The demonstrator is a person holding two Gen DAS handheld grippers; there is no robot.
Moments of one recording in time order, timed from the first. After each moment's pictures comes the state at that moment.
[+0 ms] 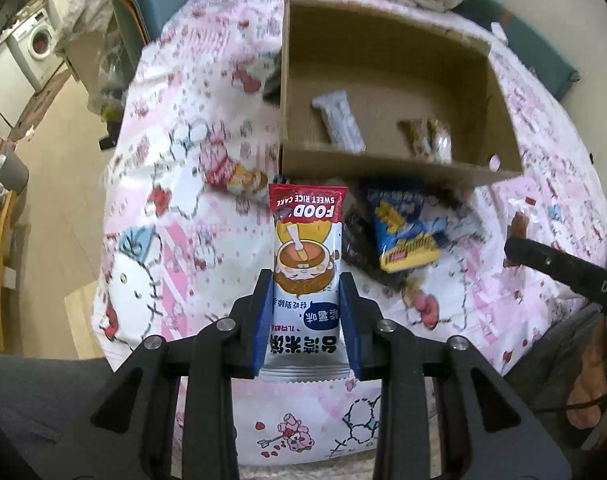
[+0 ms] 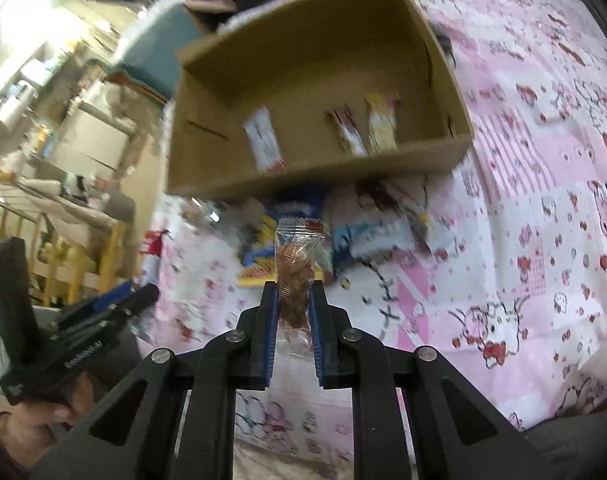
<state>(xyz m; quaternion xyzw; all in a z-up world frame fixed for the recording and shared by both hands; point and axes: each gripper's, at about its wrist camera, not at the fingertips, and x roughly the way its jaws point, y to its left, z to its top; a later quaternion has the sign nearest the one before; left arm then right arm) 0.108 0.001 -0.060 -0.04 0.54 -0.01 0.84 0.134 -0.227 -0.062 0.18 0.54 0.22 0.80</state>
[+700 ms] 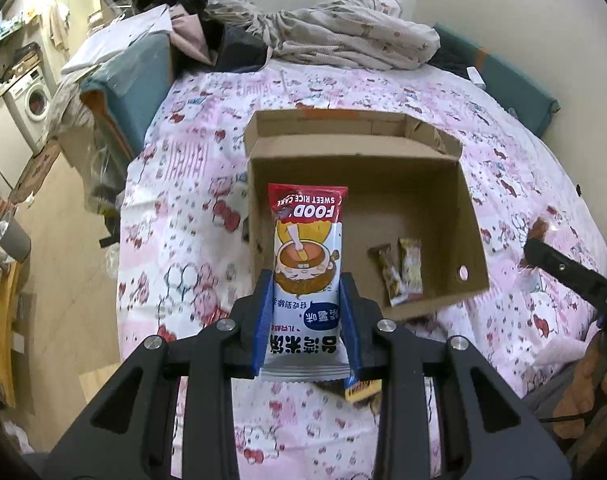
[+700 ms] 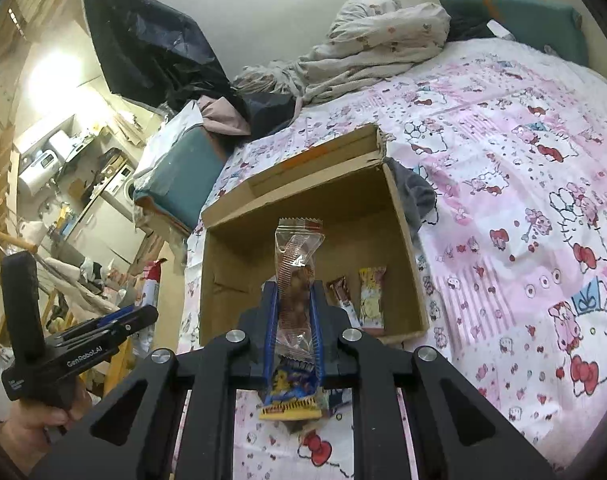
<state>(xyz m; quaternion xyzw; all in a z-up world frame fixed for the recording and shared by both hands) 0.195 -0.022 0.022 -0.01 0.46 -0.03 0.89 0.189 -0.270 0.000 0.22 0.40 0.18 0.87</state>
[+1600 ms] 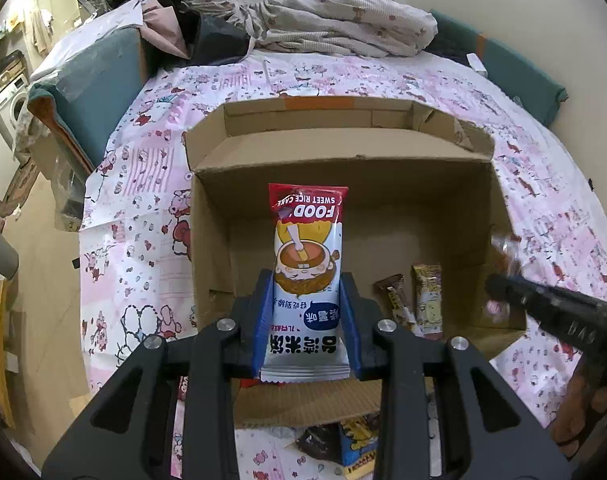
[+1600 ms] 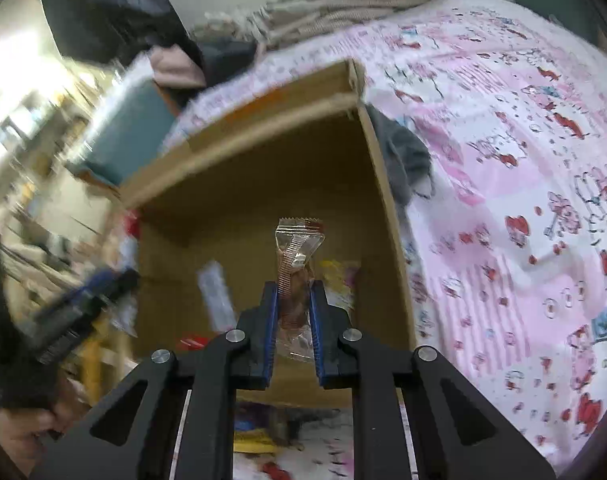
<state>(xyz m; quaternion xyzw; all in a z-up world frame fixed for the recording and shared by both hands) 0.269 -0.044 -0.040 0.01 0.46 -0.04 0.88 0.262 -0.246 -0.081 0.17 0.51 0.15 0.83</state>
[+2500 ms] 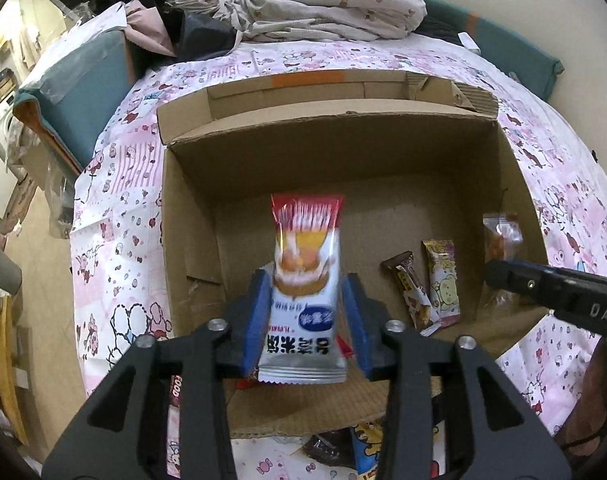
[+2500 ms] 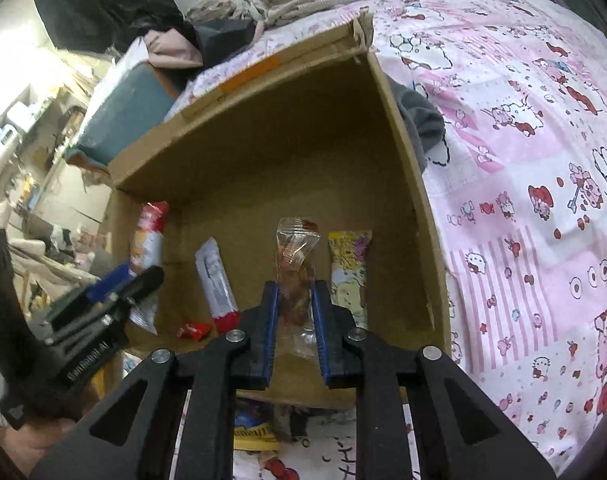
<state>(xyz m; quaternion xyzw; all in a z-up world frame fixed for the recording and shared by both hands) 0.268 -0.052 -0.066 0.04 0.47 -0.05 0.88 0.265 -0.243 -0.091 0.21 0.51 0.17 0.82</state>
